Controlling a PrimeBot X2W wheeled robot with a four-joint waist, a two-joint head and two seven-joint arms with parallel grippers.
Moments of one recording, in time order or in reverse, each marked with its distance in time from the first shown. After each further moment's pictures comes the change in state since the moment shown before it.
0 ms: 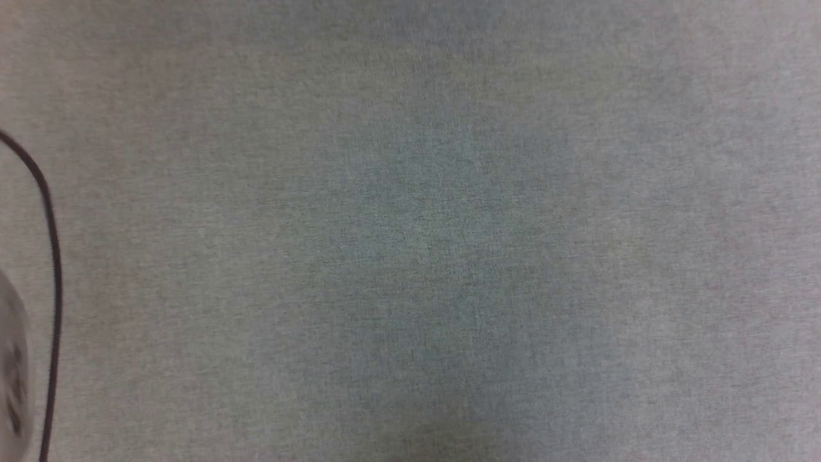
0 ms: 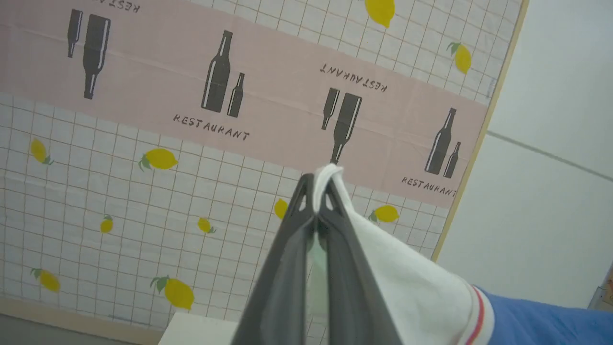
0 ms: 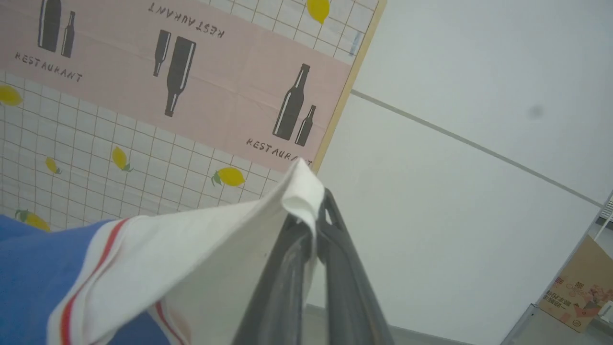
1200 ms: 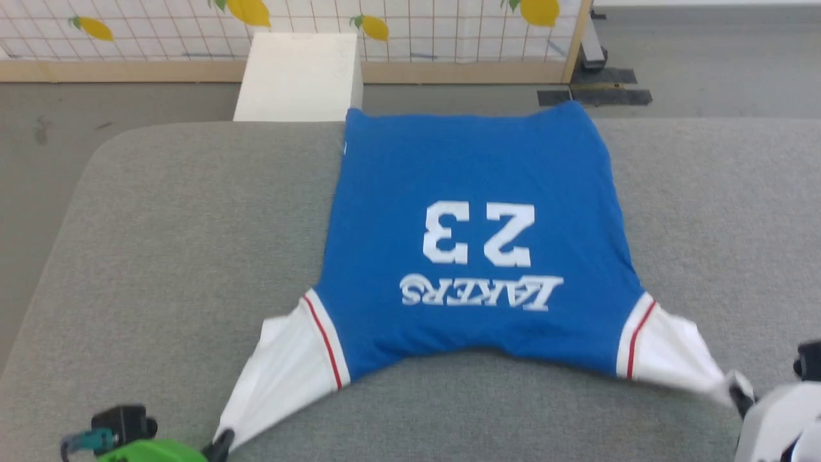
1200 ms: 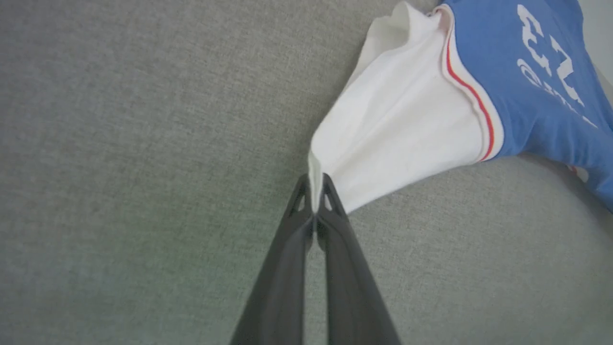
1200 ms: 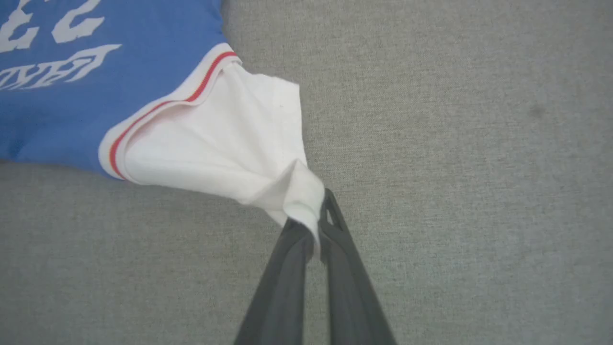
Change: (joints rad) left arm 1.525 -0.028 -0.100 -0.320 -0.242 0.122 0.382; right arm 1.586 0.177 -0.274 -0.423 0.235 0.000 0.460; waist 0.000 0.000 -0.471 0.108
